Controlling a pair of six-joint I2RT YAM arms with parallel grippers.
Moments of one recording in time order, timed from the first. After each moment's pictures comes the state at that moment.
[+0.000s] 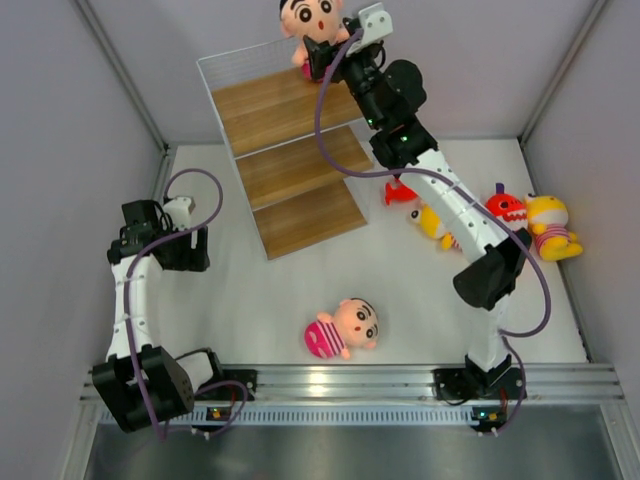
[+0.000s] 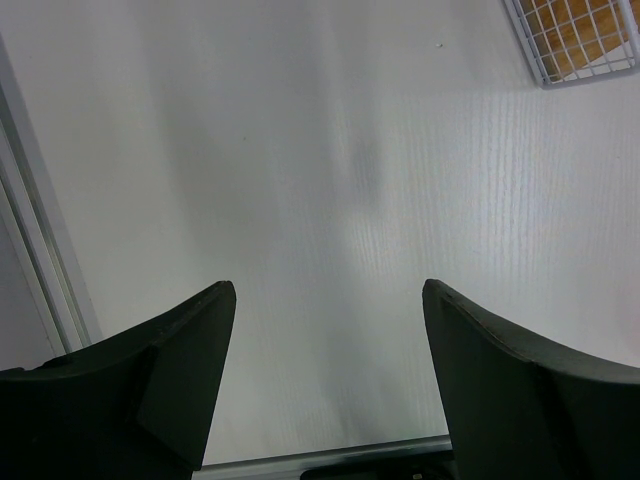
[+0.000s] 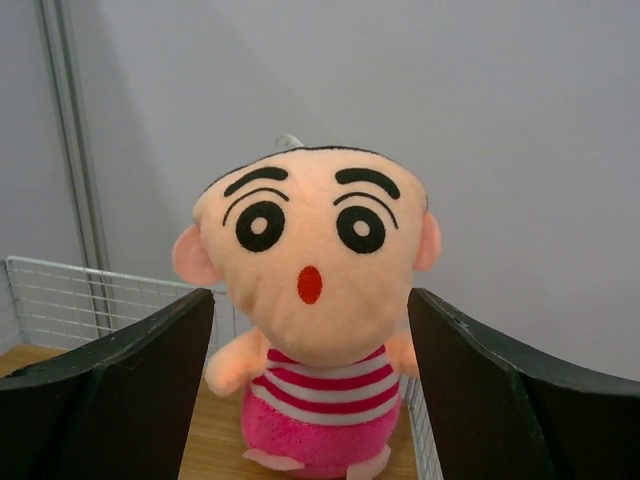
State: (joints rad) left arm 0.31 1.13 0.99 -0.85 0.27 0.34; right arm 0.65 1.97 2.22 0.25 0.10 -0.16
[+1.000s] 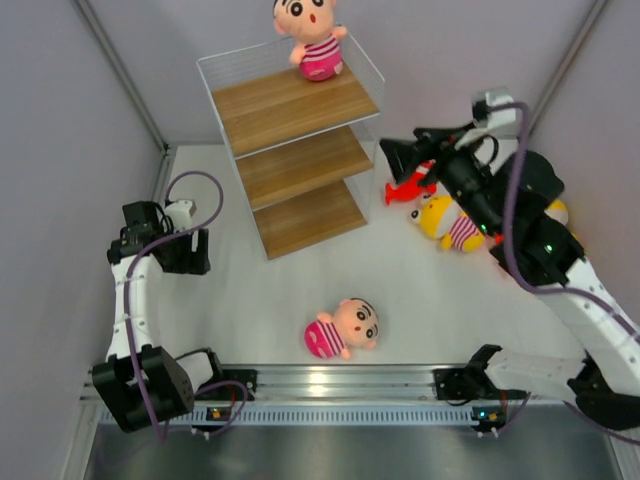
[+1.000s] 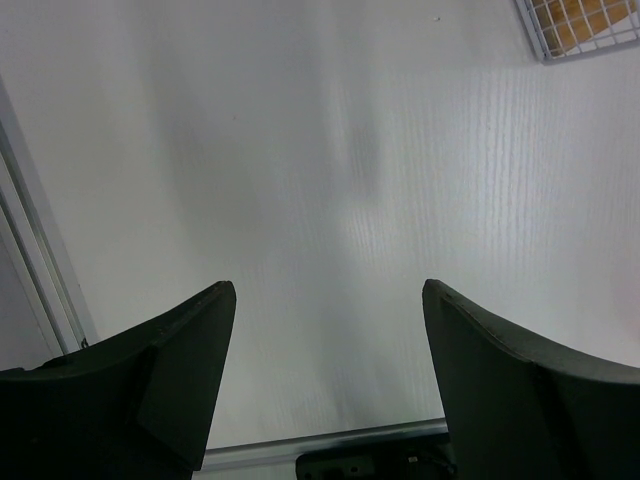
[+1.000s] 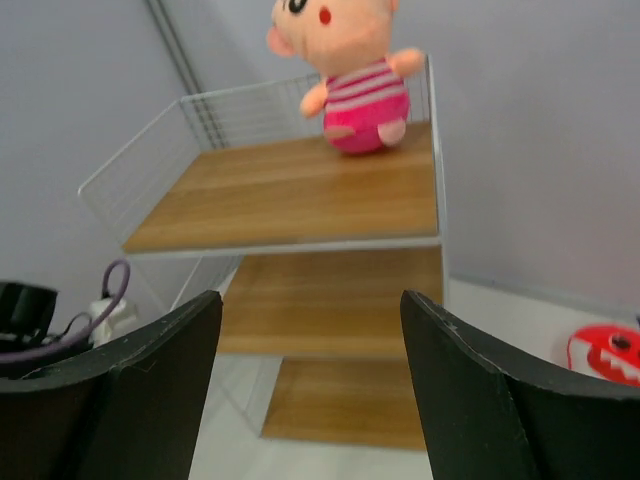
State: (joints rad) left arm 0.31 1.13 0.99 -0.88 0.27 0.35; right arm 0.76 1.15 1.55 -0.20 0.22 0.17
